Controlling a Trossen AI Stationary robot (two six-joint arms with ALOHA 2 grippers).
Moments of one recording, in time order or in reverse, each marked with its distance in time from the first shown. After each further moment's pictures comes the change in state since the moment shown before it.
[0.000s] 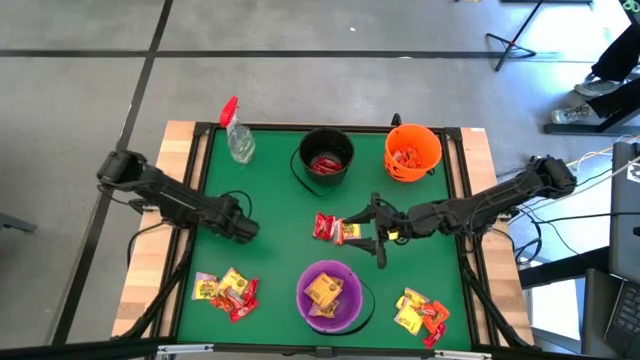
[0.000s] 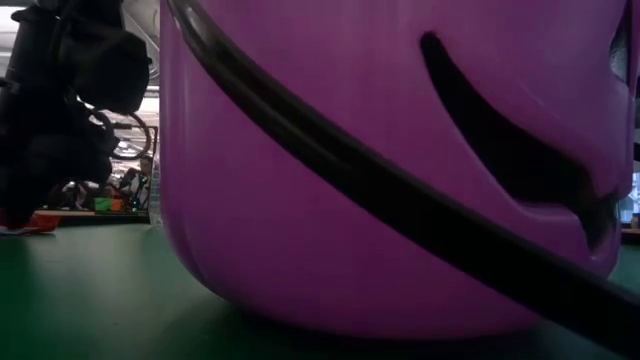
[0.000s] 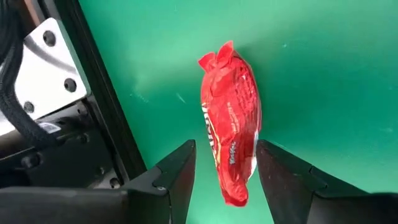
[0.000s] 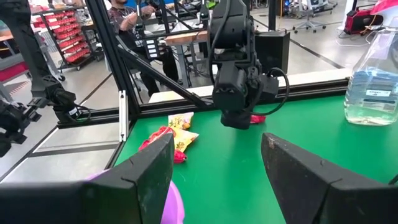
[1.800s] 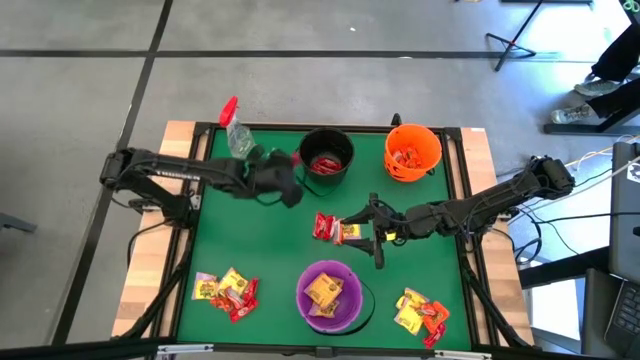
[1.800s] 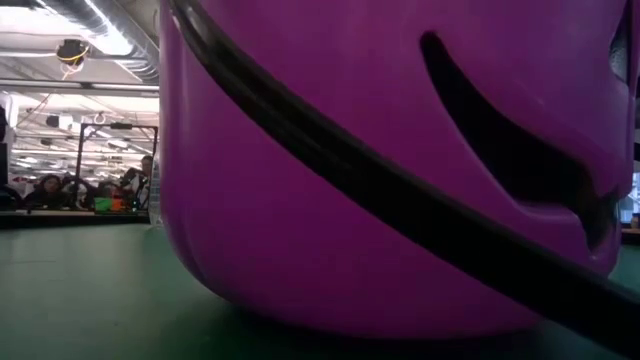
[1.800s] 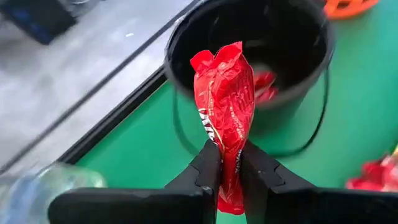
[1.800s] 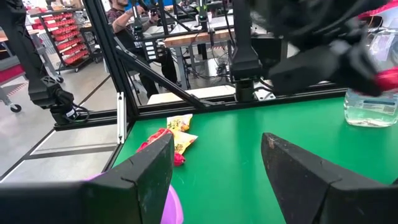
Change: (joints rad) left arm 0.275 0.008 0.505 0.447 -0.607 1.014; right arm 0.000 0.021 0.000 0.030 0.008 -0.005
